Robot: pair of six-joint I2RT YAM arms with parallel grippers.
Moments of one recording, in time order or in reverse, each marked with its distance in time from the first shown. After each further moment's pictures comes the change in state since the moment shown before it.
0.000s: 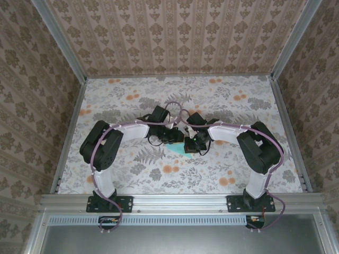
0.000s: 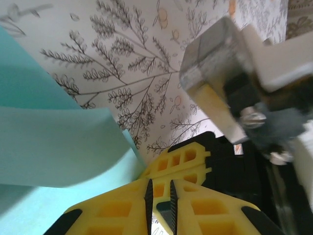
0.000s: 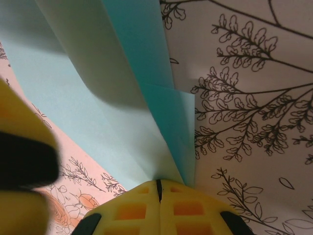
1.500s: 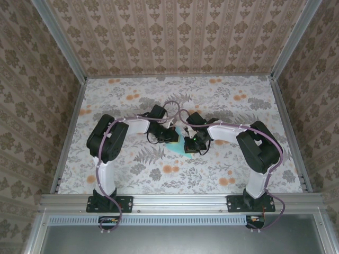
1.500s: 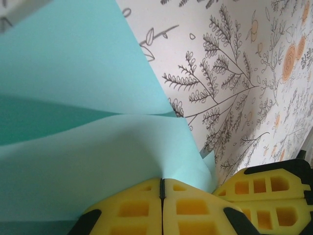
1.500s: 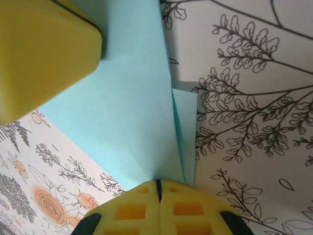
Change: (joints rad) left arm 0.080 0.128 0.079 -0.101 -0.042 0.118; right arm -0.001 0.011 0.013 -0.019 0.000 -0.012
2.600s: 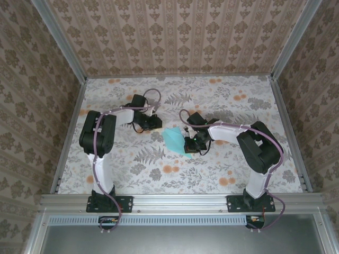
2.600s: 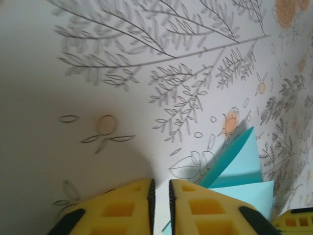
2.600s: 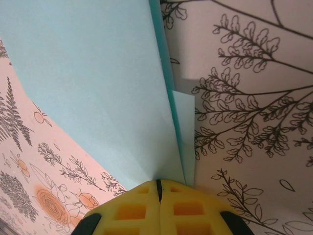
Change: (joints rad) left arm 0.250 0.014 0.089 -0.069 -0.069 0.143; right arm -0.003 -0.010 -0.019 0.029 -0.016 0.009
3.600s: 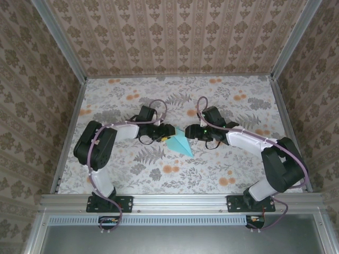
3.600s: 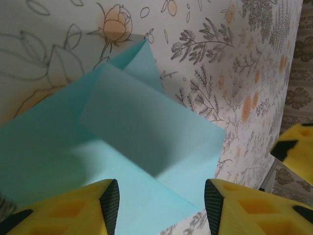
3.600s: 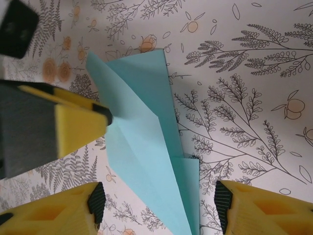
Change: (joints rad) left arm -0.187 -0.164 -0.272 0.320 0.062 -0.398; right arm -0.093 -0.301 -0.166 0.301 0.091 0.091
